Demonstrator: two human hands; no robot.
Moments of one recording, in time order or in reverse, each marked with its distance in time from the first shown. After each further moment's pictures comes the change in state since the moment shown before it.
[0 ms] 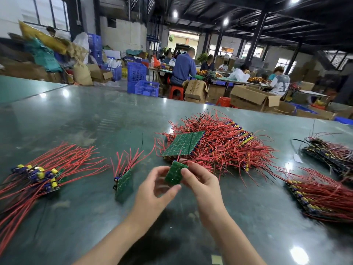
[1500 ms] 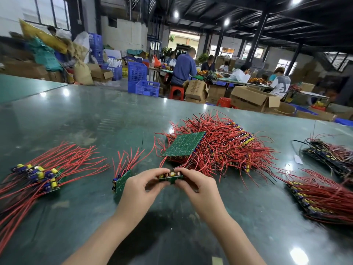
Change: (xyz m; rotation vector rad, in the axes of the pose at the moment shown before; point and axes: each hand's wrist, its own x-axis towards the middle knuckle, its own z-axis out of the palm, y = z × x) left_hand 0.008 -0.001 -0.022 0.308 0.101 0.191; right_hand 0.003 0.004 -0.013 -0.676 -0.211 -0.444
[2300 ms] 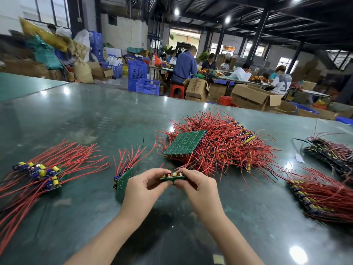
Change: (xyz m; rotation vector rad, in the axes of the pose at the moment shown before) left_hand -0.003 -0.001 0.008 -0.223 -0.015 -0.204; right_hand -0.002 -0.001 0.009 -0.003 0.064 0.074
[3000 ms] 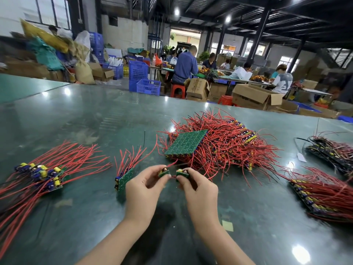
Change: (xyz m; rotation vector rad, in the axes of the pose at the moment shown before) left_hand -0.003 0.001 0.009 0.009 0.225 0.023; right_hand -0.008 -0.010 0.015 0.060 0.176 0.206
